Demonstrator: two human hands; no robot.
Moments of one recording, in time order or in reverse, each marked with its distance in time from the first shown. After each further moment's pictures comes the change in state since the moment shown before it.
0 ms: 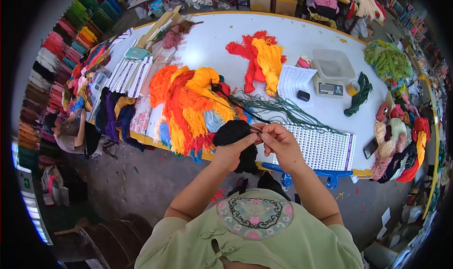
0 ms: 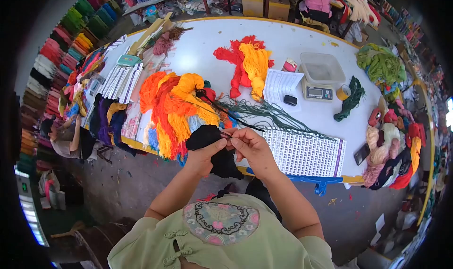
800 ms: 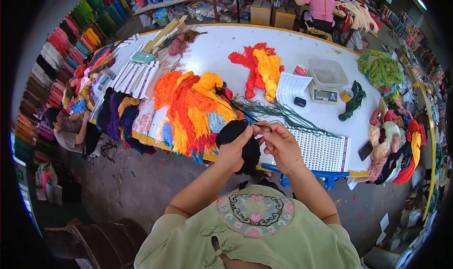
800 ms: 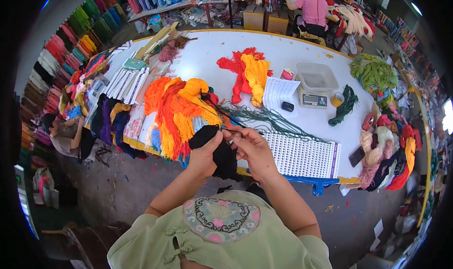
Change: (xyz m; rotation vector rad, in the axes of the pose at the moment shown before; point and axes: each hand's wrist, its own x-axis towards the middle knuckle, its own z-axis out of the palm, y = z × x) left_hand -0.042 0.000 0.007 -0.184 -0.123 0.060; right_hand -0.038 -0.016 0.042 0.157 0.129 0.067
